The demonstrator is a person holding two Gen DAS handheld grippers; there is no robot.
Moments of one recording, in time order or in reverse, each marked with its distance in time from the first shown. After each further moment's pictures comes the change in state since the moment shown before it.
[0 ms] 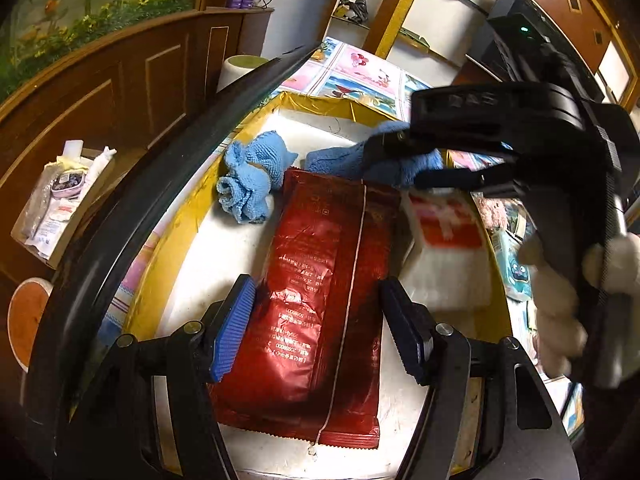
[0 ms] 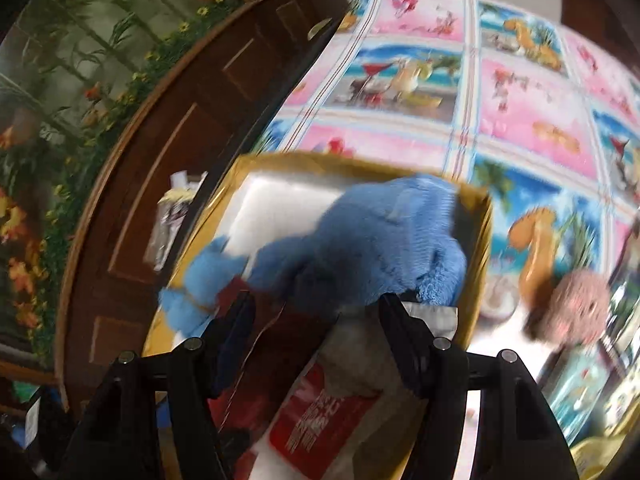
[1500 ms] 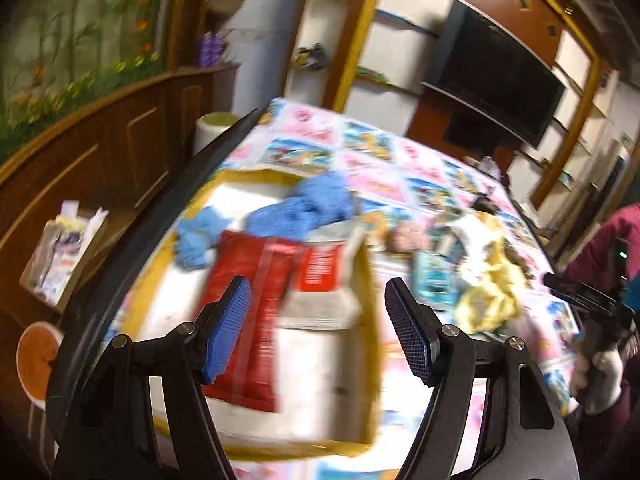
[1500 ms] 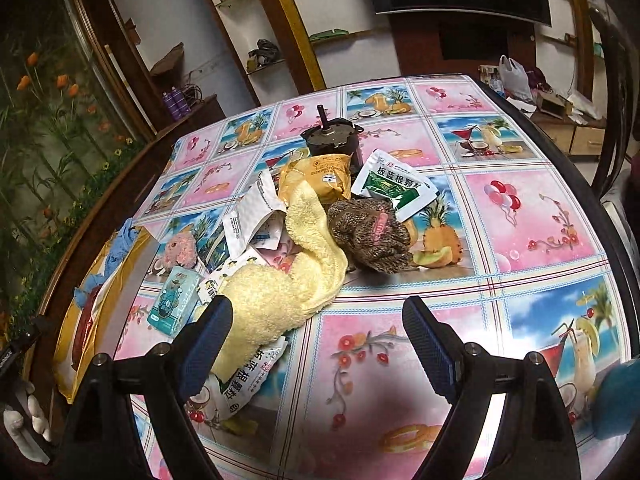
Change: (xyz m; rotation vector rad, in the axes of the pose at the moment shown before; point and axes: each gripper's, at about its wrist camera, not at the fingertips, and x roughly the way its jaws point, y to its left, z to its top) left arm -0.079 -0.079 -0.013 0.135 -0.170 -0.050; right arm -0.203 -0.253 -0.191 0.235 -0.435 -0.188
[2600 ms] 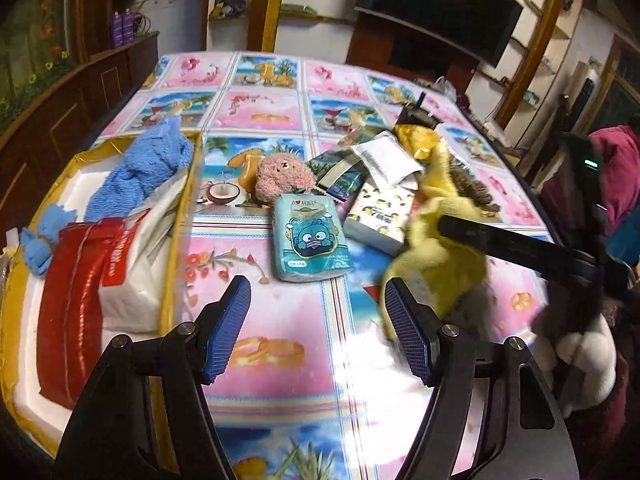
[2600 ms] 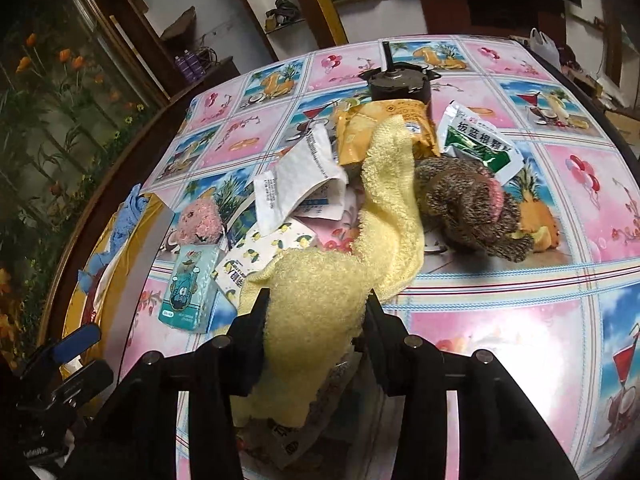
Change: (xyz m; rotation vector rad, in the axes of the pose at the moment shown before) left arm 0.099 -0.118 -0.005 0.161 0.245 -0.080; right arm 0.055 0.036 -0.001 -0.013 0.139 0.061
